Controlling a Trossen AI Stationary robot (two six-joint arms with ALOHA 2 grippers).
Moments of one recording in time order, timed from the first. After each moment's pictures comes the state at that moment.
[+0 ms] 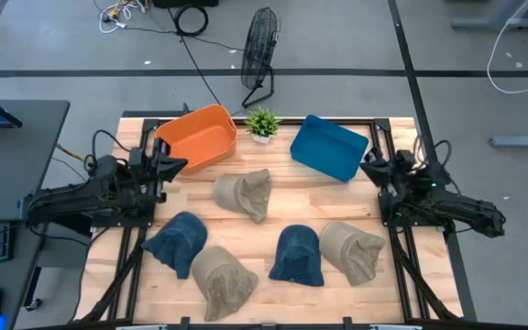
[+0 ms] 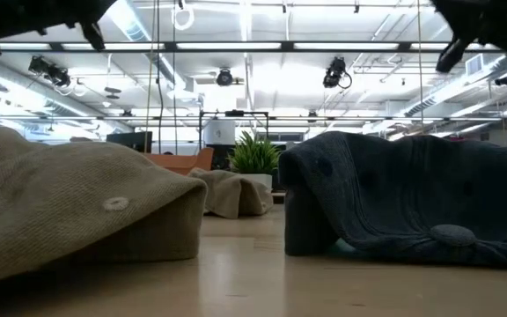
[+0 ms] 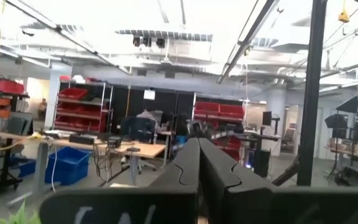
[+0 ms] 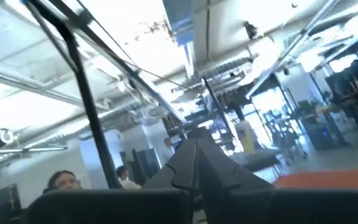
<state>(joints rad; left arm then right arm) 0.23 0.31 0.25 0.45 0.06 -0.16 -0.32 0.01 0.08 0.46 -0.25 0.54</state>
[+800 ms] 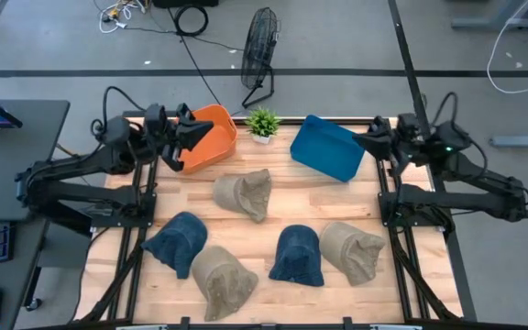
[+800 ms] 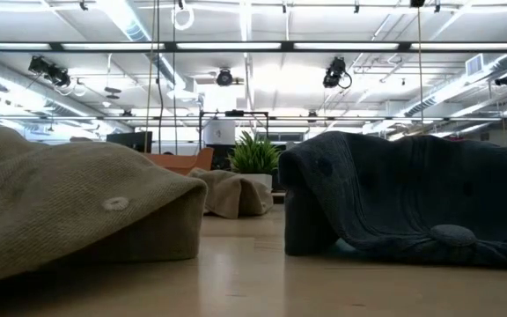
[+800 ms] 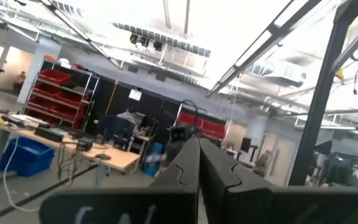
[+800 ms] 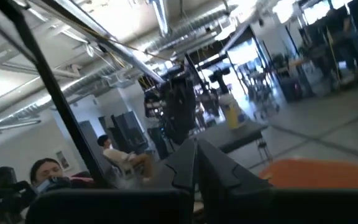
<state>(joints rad) 0.23 0.91 0.90 0.45 0.06 -0.39 -0.32 0.57 0.76 0.09 -0.24 0.53</state>
